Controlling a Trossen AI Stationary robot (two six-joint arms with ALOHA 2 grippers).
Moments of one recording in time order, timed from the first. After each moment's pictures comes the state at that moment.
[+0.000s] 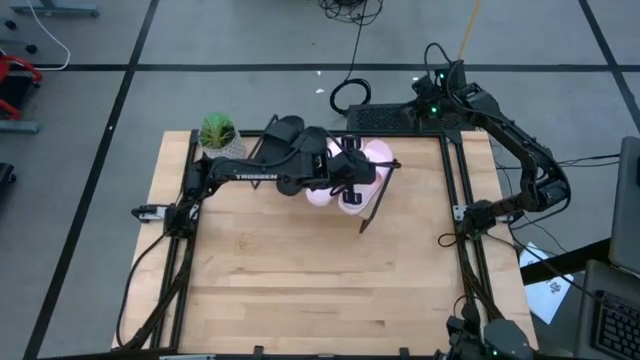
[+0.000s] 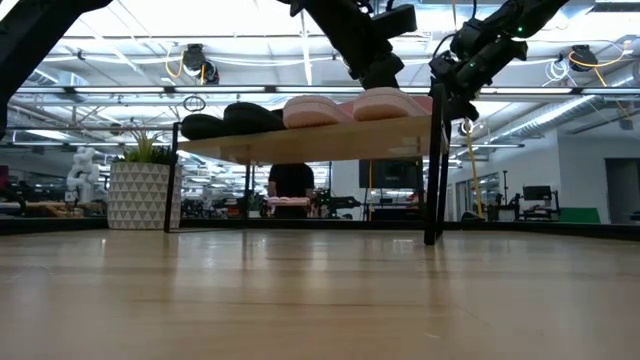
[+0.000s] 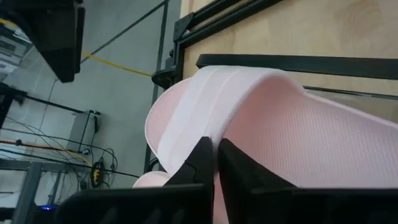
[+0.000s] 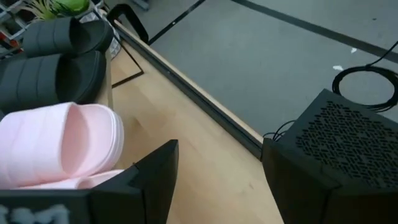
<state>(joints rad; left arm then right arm) 0.11 2.10 1.93 -0.48 -0.38 0.53 -1.10 1.37 1.19 -0.56 -0.49 -0.04</state>
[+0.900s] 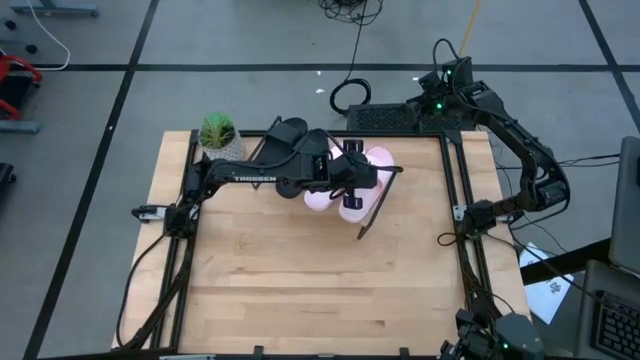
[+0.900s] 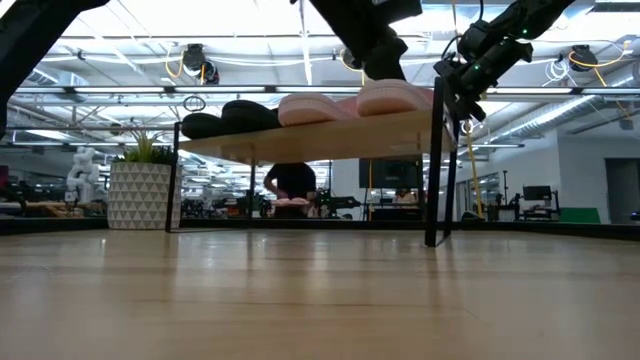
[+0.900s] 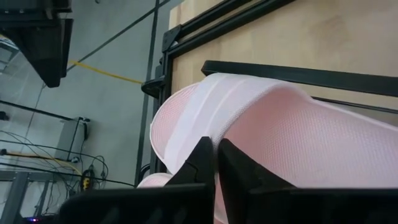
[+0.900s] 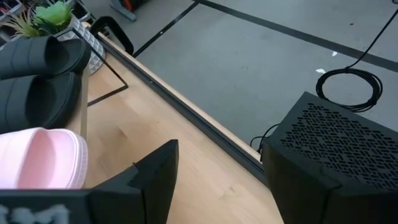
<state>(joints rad) 0.08 2.10 1.97 -0.52 -0.36 0.51 -1.17 1.37 1.19 -0.54 -0.50 -0.04</state>
